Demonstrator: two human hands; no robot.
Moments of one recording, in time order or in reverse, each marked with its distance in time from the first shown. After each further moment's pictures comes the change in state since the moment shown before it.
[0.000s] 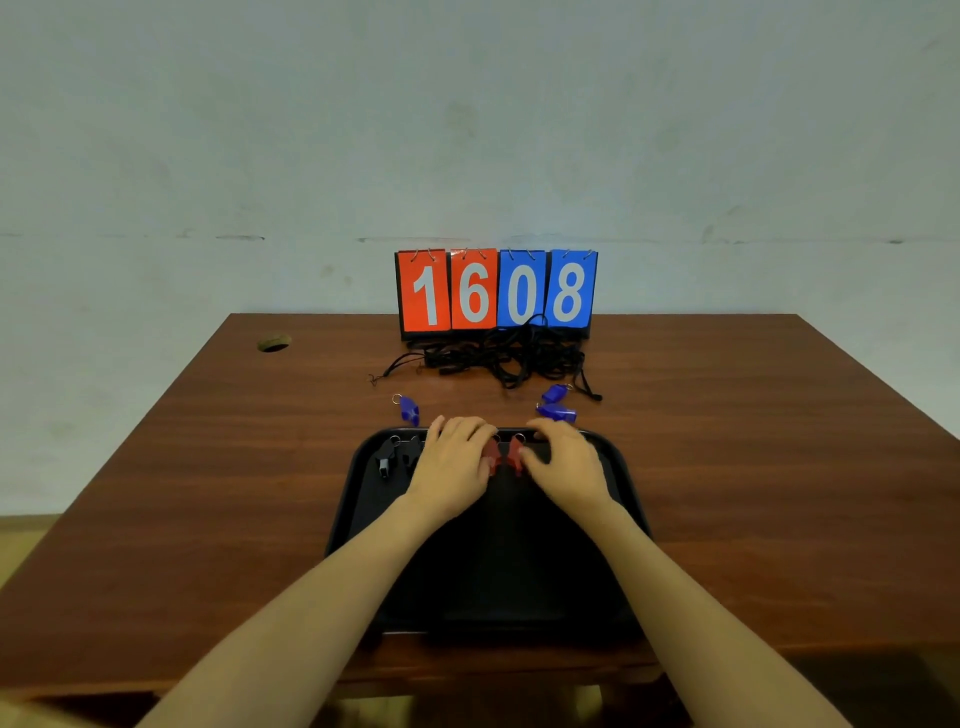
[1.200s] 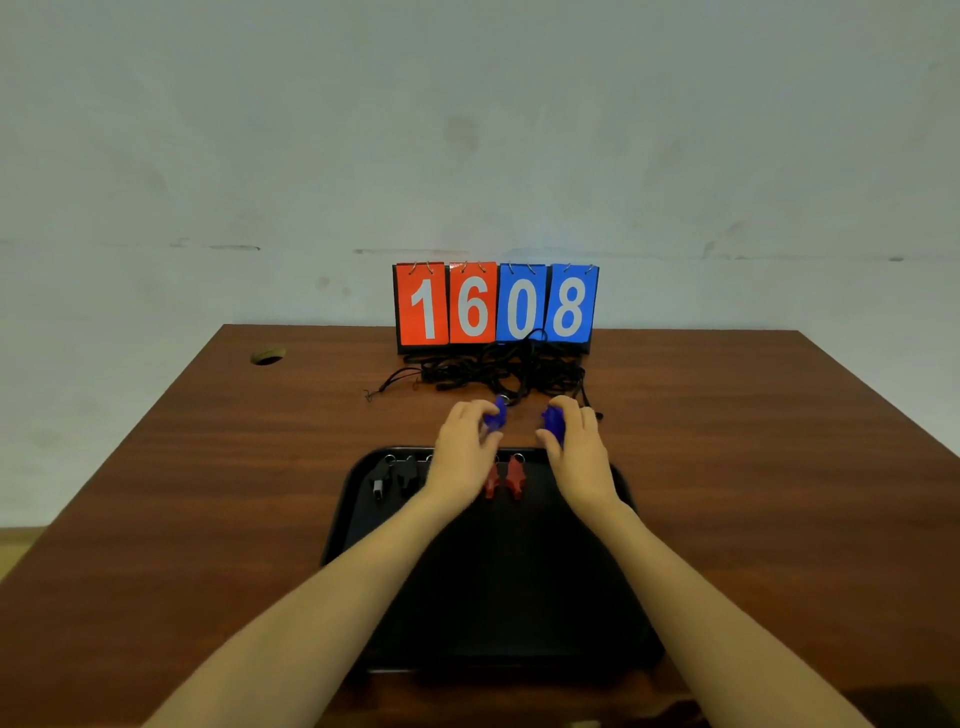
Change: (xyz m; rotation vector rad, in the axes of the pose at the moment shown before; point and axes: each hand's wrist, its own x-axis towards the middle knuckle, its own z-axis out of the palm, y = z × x) left_hand 0.034 0.021 -0.016 -0.574 0.194 -0.268; right_hand 0.024 0.005 -0.010 0.176 0.172 0.020
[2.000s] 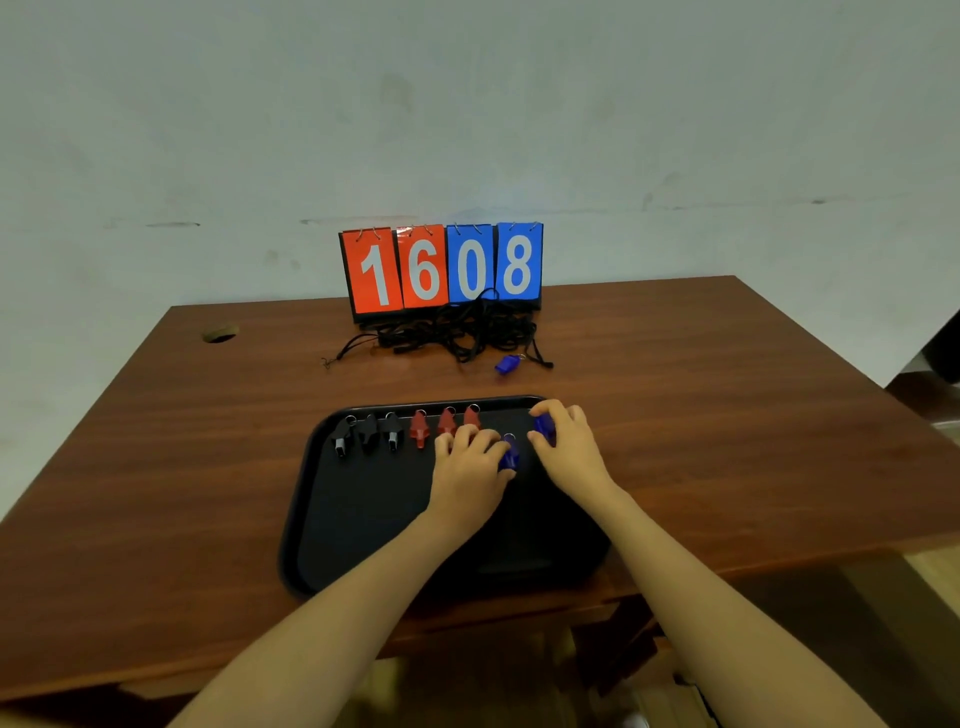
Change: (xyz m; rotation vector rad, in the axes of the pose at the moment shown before) left_hand -0.080 0.005 0.049 0.686 -0.109 0.391; right_hand -0.060 0.024 -0.039 0.040 -0.164 0.210
